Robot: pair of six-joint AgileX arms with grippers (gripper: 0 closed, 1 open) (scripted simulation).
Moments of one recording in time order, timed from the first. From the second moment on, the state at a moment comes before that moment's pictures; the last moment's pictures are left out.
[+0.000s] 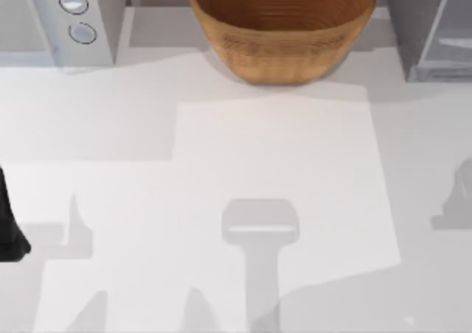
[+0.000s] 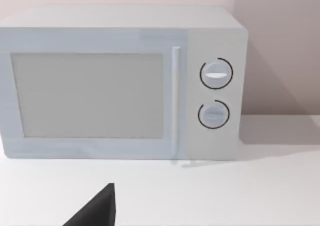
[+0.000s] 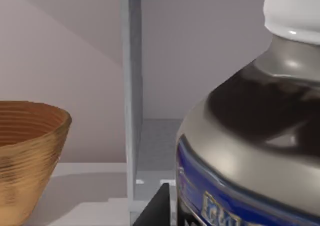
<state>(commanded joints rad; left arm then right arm) 0.00 0.00 0.00 0.00 0.00 0.00 -0.06 0.29 0.16 0.17 -0.05 0.00</state>
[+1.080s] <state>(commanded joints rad) 0.00 0.00 0.00 0.00 0.00 0.00 0.14 0.20 0.16 0.15 0.12 0.01</state>
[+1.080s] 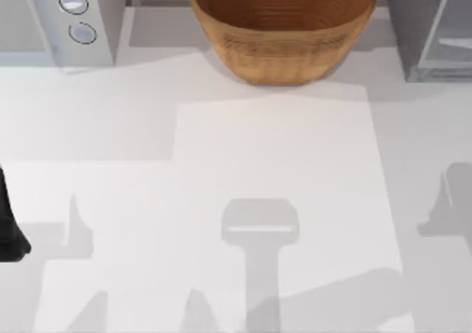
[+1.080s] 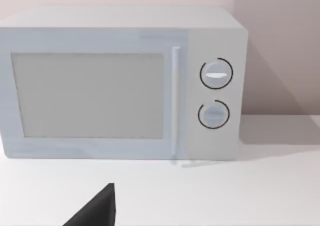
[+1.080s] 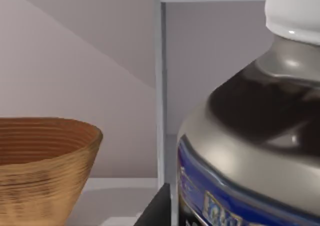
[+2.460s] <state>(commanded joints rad) 0.00 0.00 0.00 0.00 0.00 0.00 1.17 2.10 1.09 0.98 1.19 0.02</state>
